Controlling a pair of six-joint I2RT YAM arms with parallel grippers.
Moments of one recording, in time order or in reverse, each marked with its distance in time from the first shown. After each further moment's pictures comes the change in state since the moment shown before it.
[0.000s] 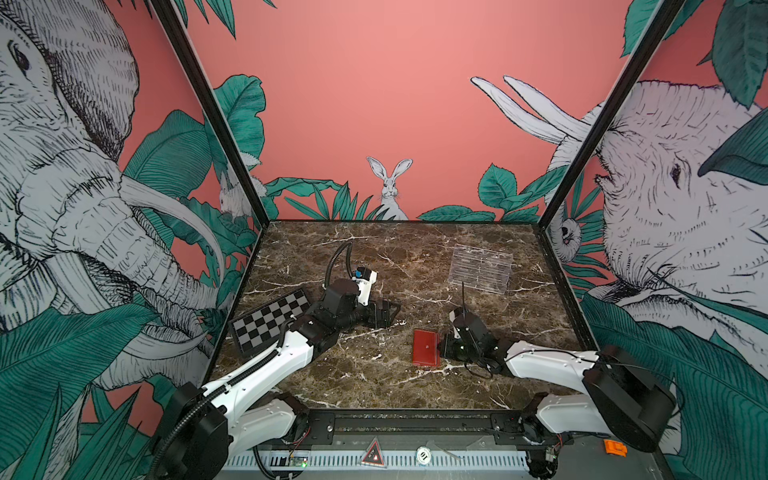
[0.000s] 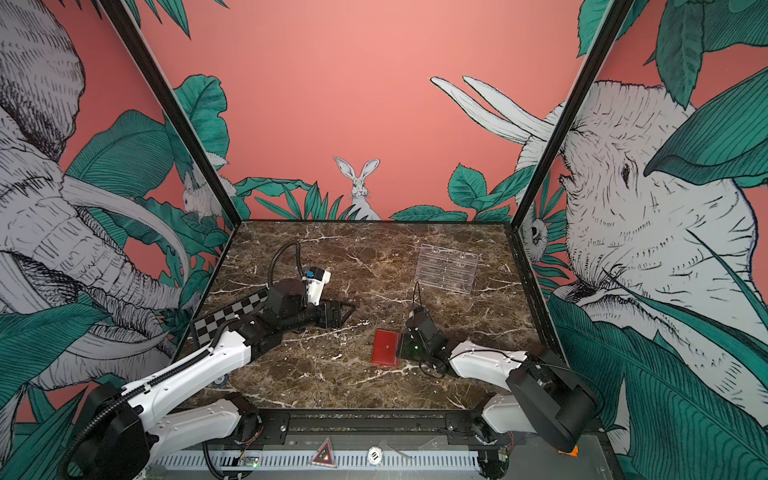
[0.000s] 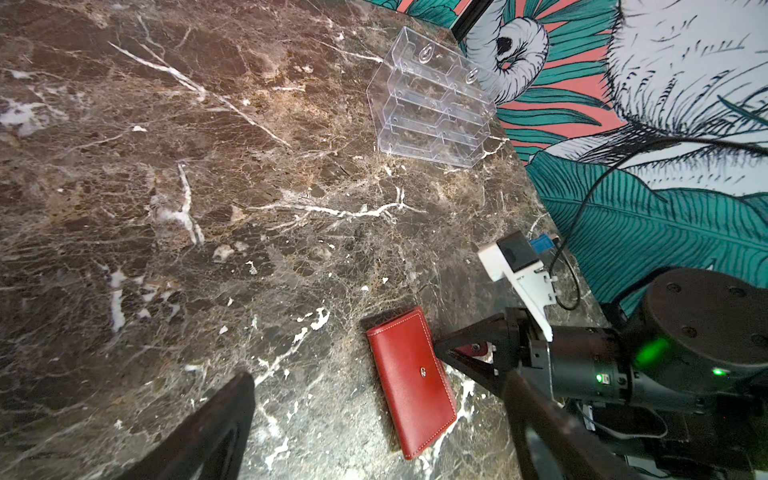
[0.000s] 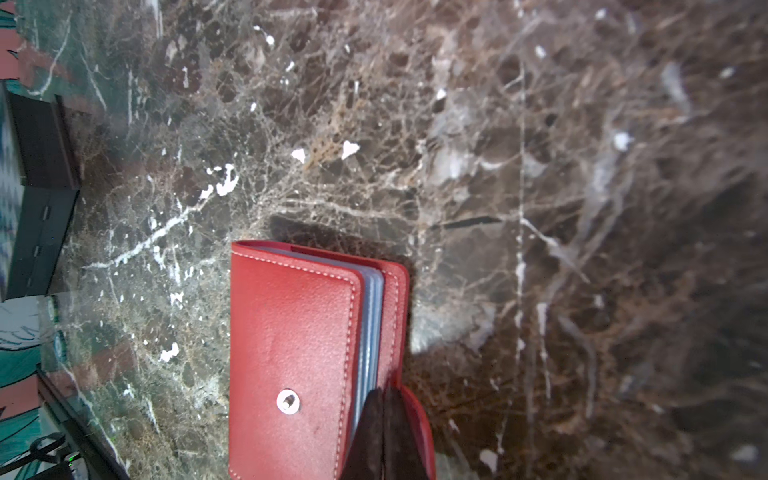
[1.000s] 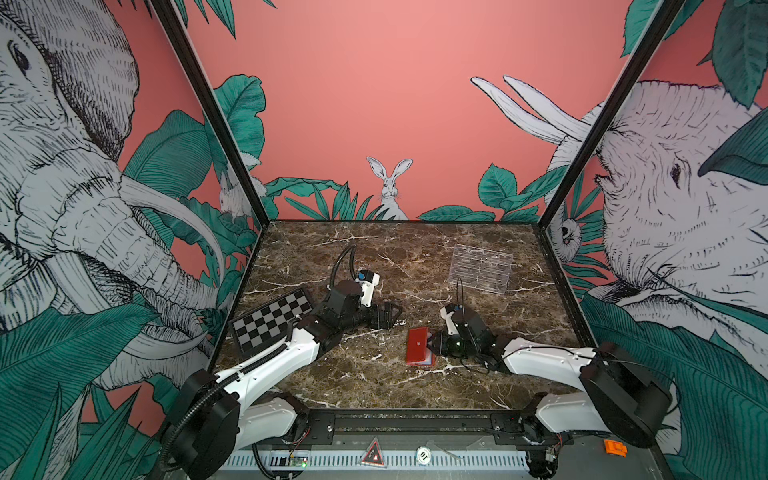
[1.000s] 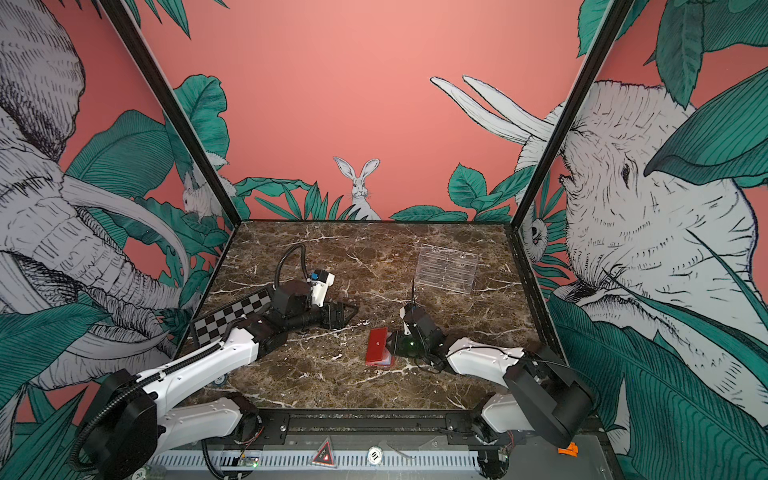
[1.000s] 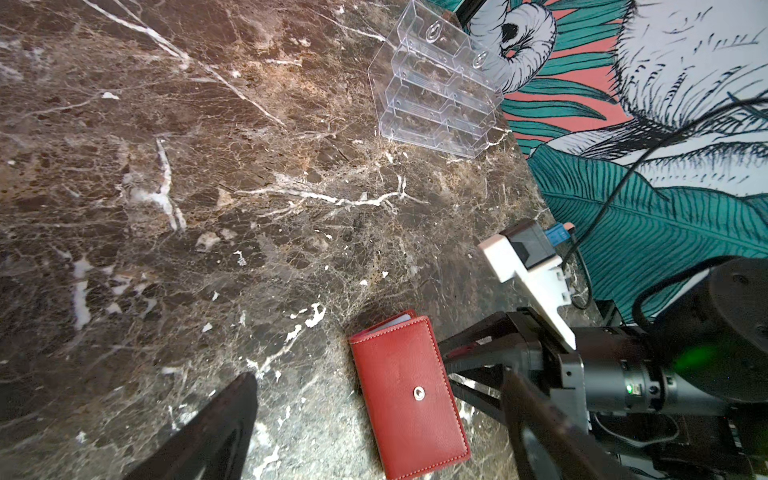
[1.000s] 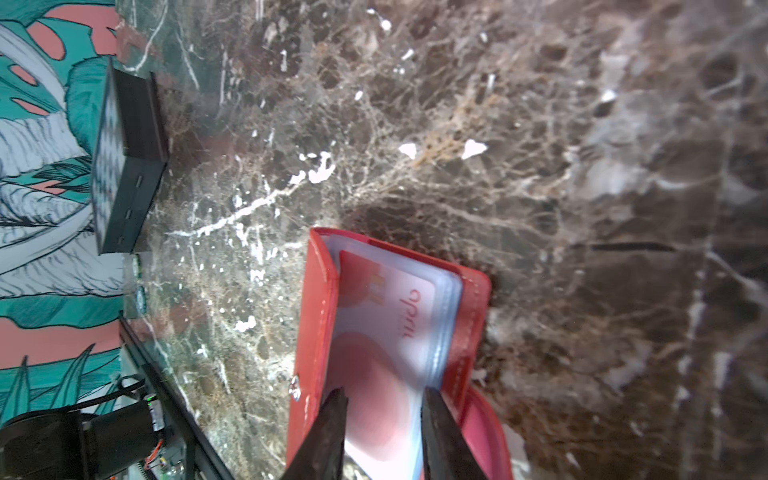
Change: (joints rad) left arm 0.000 0.064 -0.029 0.069 0.027 -0.026; right arm 0.000 0.025 0.047 0.058 -0.137 -0.022
